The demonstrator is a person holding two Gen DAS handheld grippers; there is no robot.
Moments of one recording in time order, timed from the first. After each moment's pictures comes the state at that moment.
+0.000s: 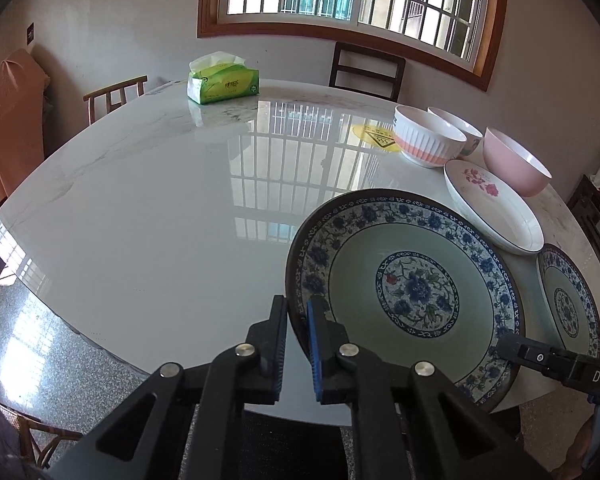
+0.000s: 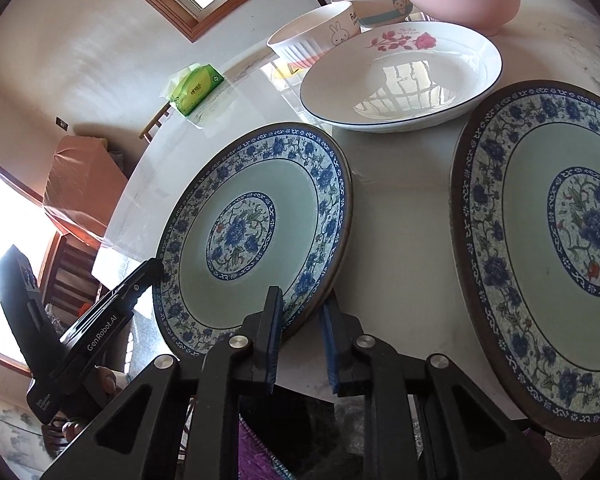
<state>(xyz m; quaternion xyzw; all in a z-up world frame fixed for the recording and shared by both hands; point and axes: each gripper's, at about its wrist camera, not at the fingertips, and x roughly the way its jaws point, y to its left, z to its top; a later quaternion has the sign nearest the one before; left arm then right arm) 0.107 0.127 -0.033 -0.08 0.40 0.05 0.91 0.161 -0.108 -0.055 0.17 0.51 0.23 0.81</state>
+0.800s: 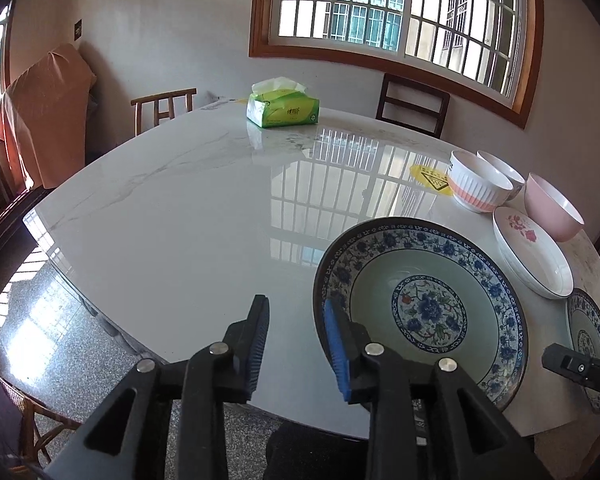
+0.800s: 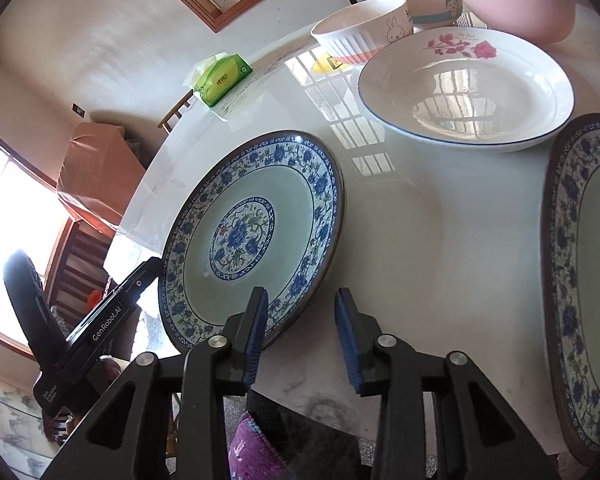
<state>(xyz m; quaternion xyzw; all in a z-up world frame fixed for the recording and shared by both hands) 0.088 0.165 -0.016 -0.10 0.34 0.14 0.92 0.169 -0.099 -0.041 0.16 0.49 0.26 0.82</state>
